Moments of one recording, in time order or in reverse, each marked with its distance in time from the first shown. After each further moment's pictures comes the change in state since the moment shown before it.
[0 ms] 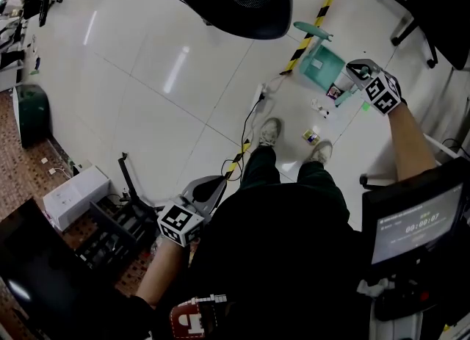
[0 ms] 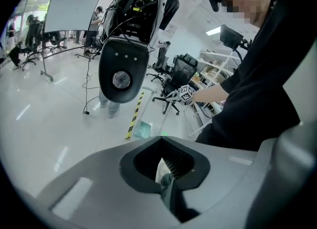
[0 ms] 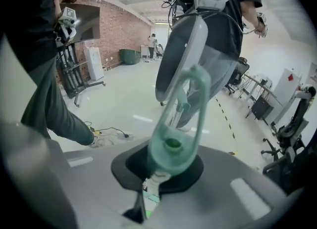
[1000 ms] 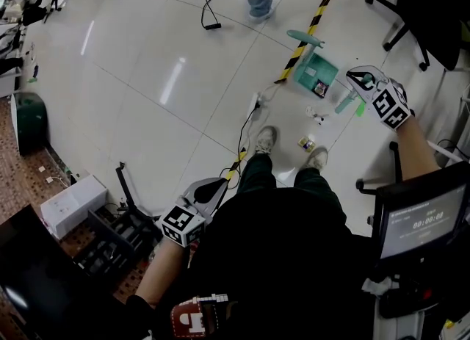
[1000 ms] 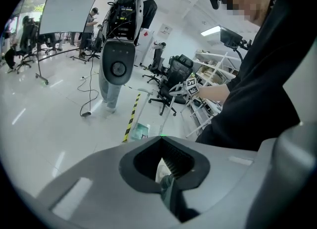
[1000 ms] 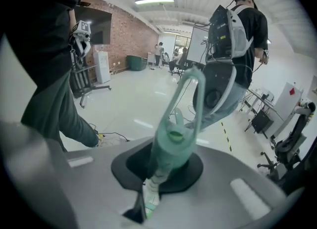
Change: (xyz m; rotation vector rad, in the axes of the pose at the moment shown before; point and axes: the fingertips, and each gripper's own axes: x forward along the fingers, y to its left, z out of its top) left arm 0.006 -0.008 0.005 0.033 -0.012 -0.035; right arm -0.076 0.007 0.052 -0.098 -0.092 0.000
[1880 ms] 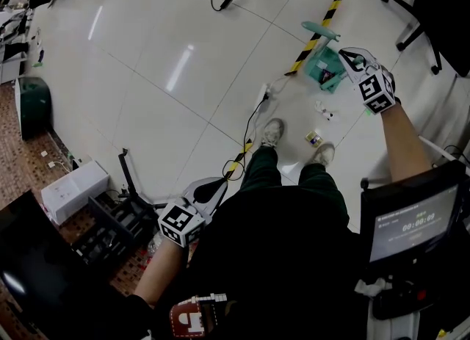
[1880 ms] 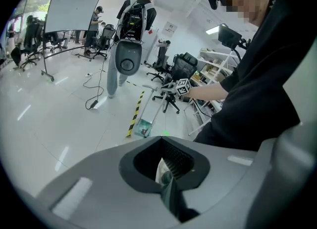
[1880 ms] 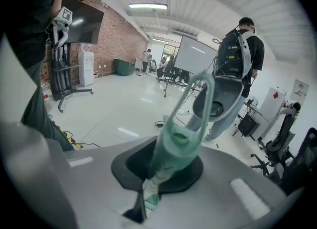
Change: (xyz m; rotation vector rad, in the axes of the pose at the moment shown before) left arm -0.013 0.008 -0.024 -0.029 0.023 0.041; right arm 0.082 -0.024 0.018 0.039 -0.088 -0.178
